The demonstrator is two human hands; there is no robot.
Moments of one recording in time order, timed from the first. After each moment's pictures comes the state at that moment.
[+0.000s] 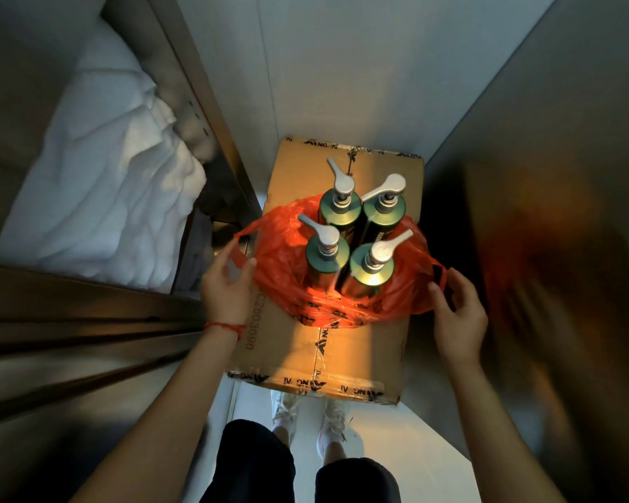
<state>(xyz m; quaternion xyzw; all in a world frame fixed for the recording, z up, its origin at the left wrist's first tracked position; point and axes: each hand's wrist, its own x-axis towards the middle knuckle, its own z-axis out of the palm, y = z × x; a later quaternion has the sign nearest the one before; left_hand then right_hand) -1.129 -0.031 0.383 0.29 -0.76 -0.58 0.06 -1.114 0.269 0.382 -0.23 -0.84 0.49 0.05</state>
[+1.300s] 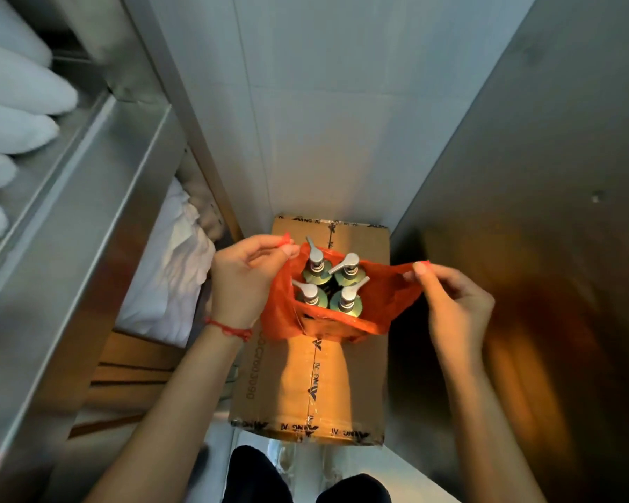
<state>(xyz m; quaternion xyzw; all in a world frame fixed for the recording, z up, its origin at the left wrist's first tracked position) -1.172 0.011 0.589 0.09 -0.74 -0.65 0.11 -1.153 0.232 0.563 -0.11 -0.73 0.65 0.18</state>
